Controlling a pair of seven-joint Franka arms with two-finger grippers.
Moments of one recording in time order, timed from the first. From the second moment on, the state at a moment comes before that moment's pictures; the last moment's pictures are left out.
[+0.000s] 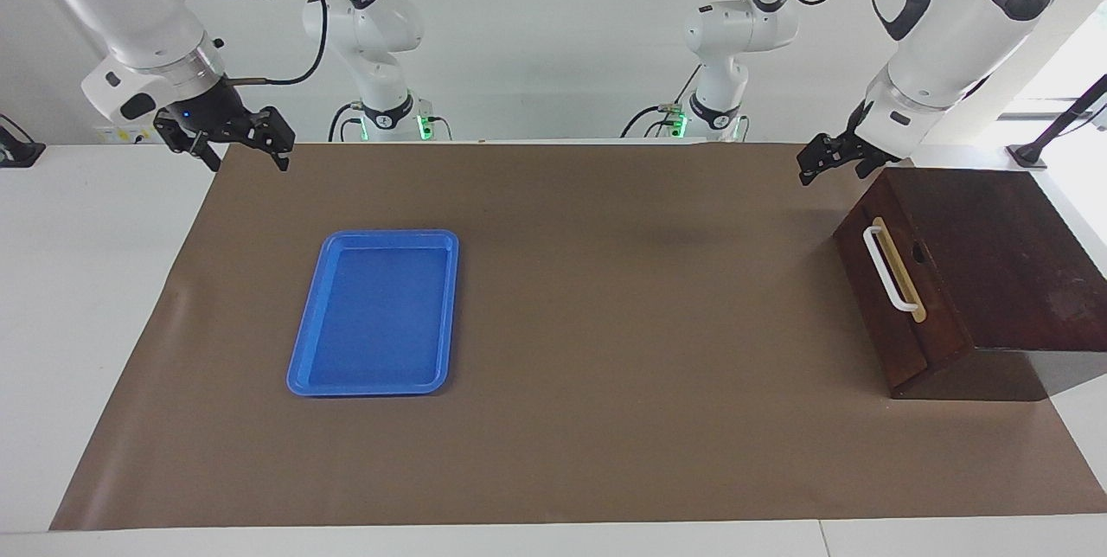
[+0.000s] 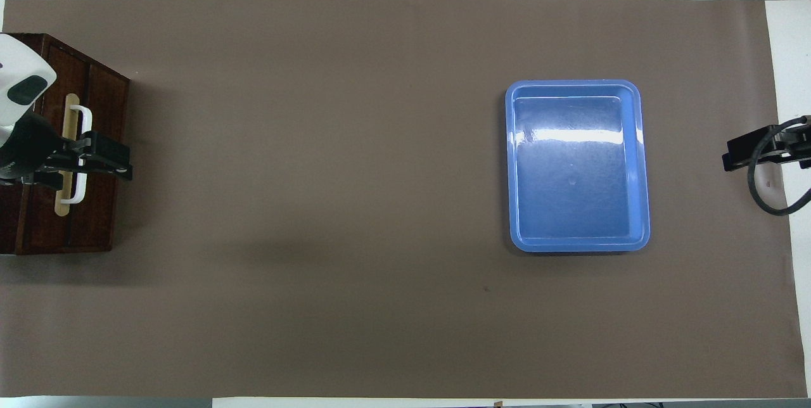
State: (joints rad) left arm 0.04 0.00 -0.12 -1.65 -0.02 1.49 -0.14; right arm -0.11 0.00 0.06 -1.58 -0.03 1.48 -0.06
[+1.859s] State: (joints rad) left arm 0.03 0.09 -0.12 -2.02 0.52 2.17 -0.03; right arm -0.12 0.00 0.06 -1.58 -0.03 1.48 -0.06
